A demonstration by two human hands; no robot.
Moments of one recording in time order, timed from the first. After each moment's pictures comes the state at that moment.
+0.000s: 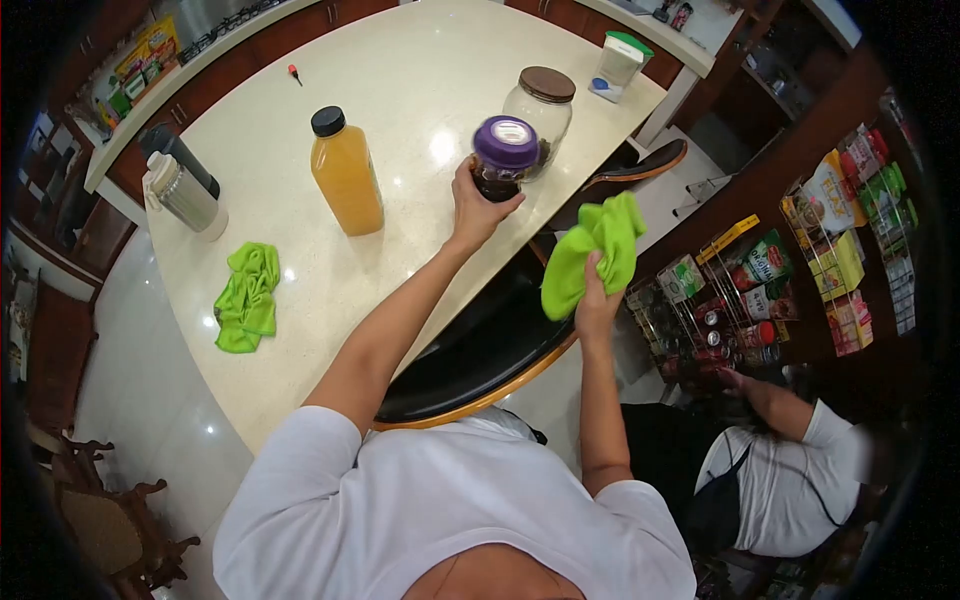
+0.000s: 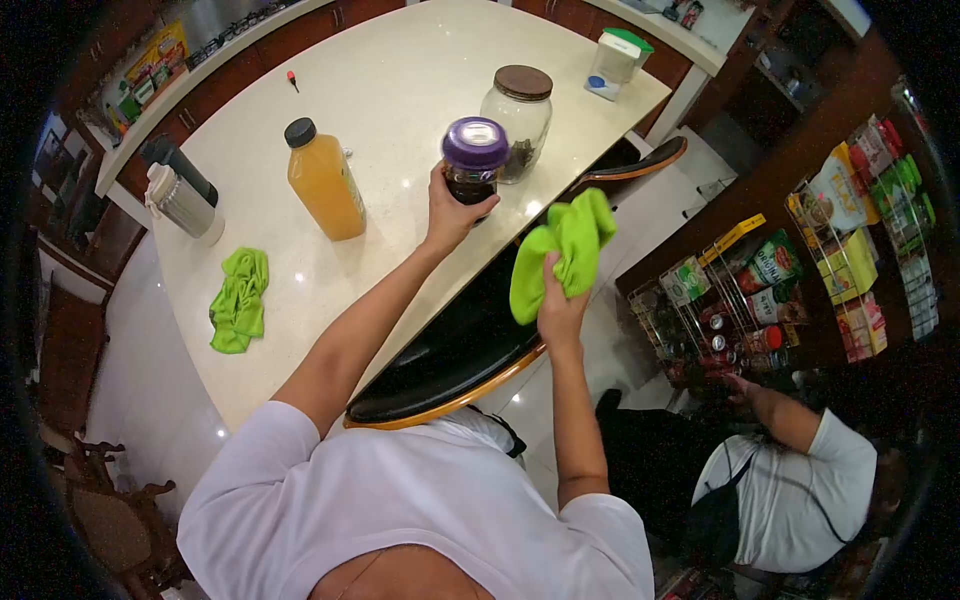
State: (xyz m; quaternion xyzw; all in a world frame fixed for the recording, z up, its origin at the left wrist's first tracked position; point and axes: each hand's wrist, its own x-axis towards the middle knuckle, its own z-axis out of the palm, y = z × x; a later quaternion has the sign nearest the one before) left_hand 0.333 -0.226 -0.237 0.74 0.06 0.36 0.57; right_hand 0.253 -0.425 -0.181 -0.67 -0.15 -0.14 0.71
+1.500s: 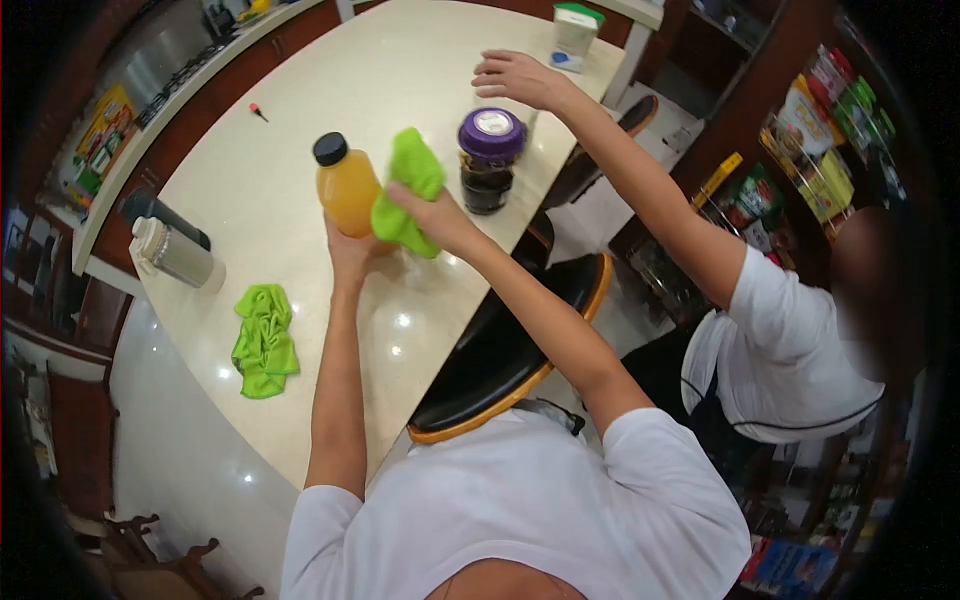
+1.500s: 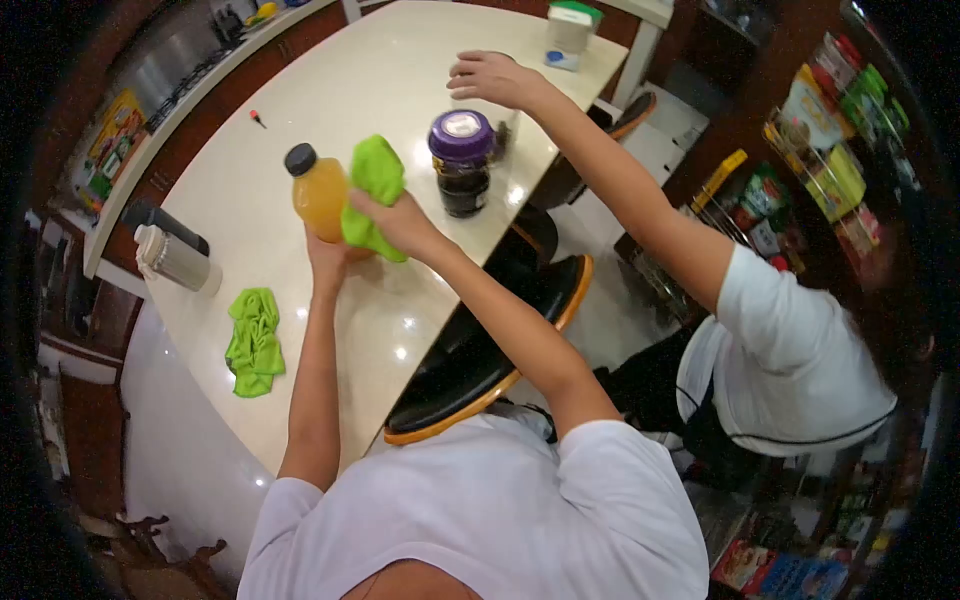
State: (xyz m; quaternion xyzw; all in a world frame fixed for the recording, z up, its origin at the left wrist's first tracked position) left_hand 0.227 -0.082 -0.228 0.72 0.04 0.33 0.61; right_hand 0.278 -0.238 -0.154 -0.58 -0.27 0.22 0.74
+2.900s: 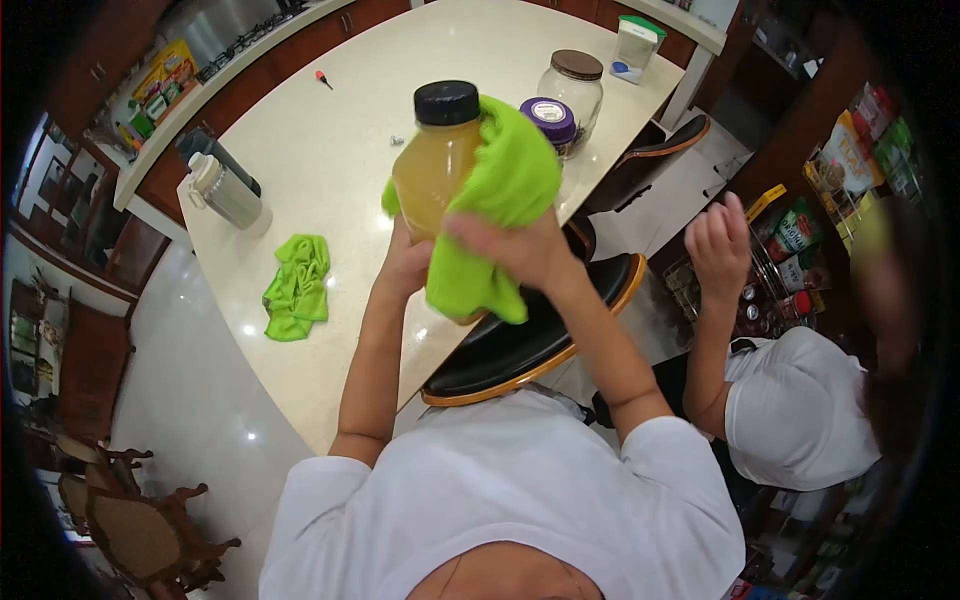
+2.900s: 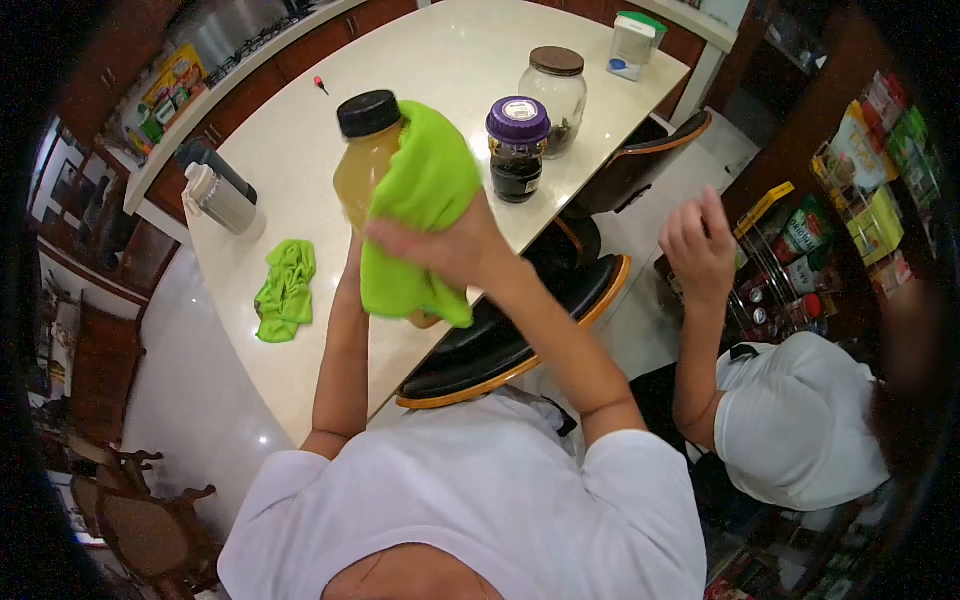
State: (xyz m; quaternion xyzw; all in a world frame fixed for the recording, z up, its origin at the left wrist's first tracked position) left_hand 0.147 -0.145 -0.158 0.50 -0.13 0.12 0.85; right_hand 0.194 -0.298 -0.075 -0.54 -0.42 0.01 0.73
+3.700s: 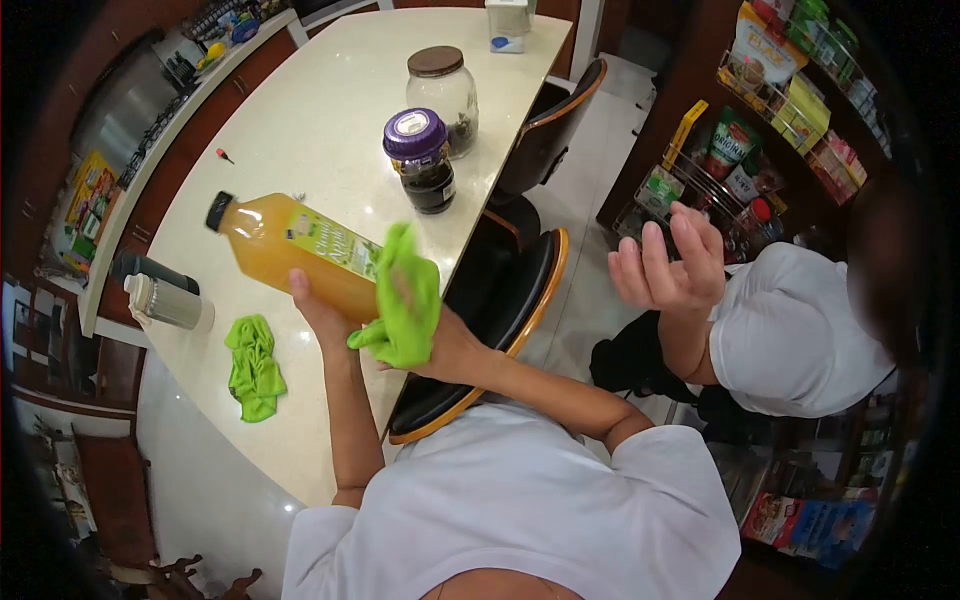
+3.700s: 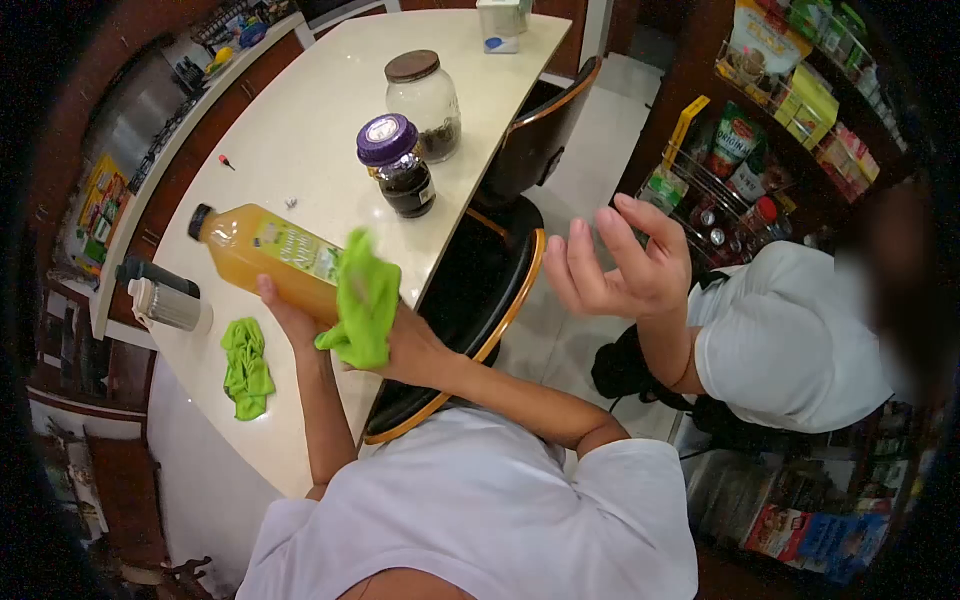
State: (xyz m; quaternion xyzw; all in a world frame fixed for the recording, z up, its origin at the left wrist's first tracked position) left_hand 0.162 -0.175 -0.167 0.48 0.07 0.26 0.84; right_hand 0.156 -0.325 -0.184 -0.75 -0.47 -0.16 0.43
